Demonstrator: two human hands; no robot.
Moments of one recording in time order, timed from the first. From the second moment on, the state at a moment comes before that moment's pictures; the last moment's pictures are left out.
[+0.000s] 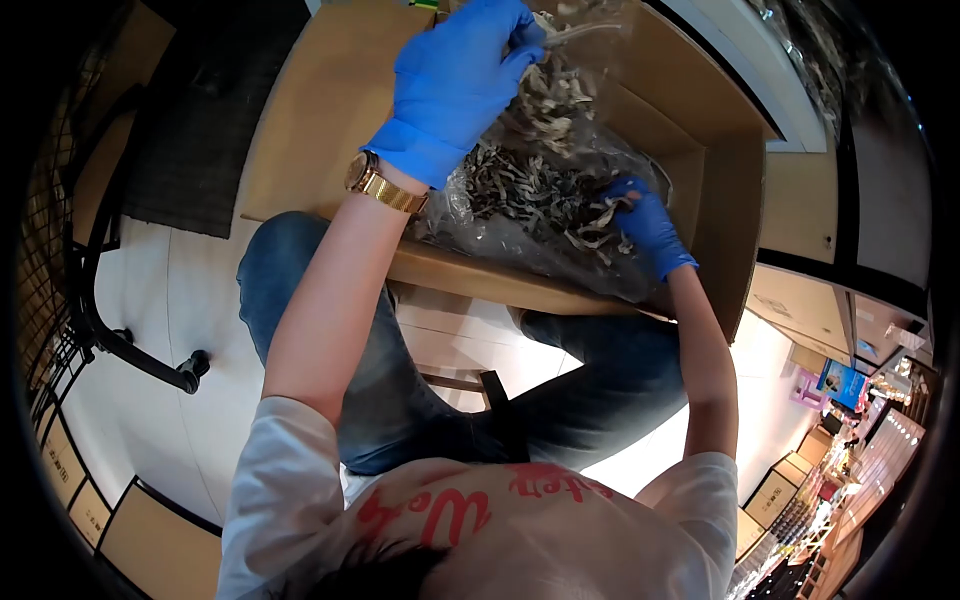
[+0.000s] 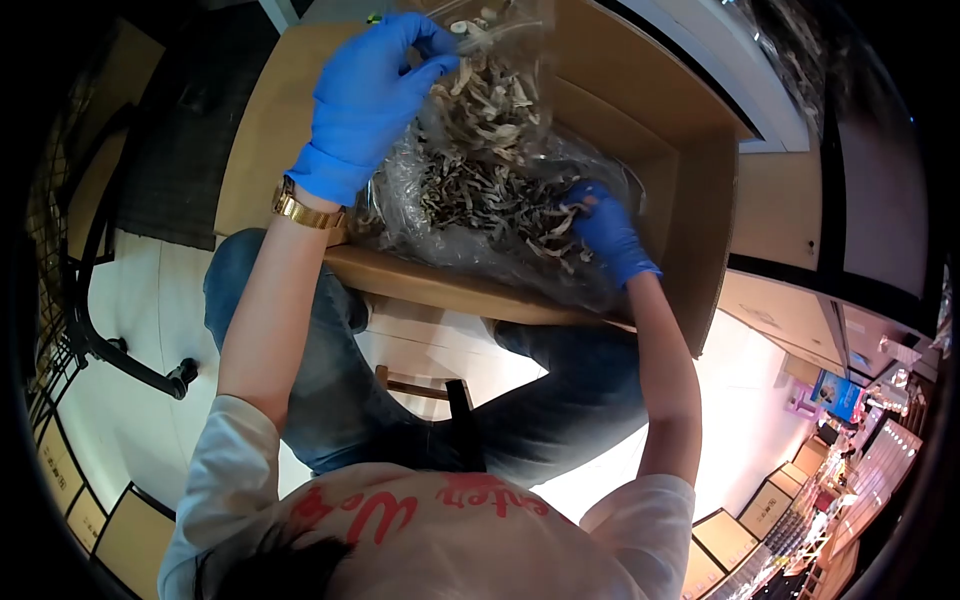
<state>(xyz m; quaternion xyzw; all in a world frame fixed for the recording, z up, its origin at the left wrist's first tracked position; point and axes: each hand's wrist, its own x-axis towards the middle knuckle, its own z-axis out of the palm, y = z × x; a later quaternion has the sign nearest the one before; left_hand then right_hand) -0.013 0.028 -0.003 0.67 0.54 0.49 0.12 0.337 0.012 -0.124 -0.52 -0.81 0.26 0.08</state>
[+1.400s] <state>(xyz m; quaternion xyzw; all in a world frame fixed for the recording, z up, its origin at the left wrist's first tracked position) 0.066 -0.011 -0.063 0.89 0.36 0.24 0.15 0.277 0.008 -0.021 -0.46 -0.82 0.26 0.19</state>
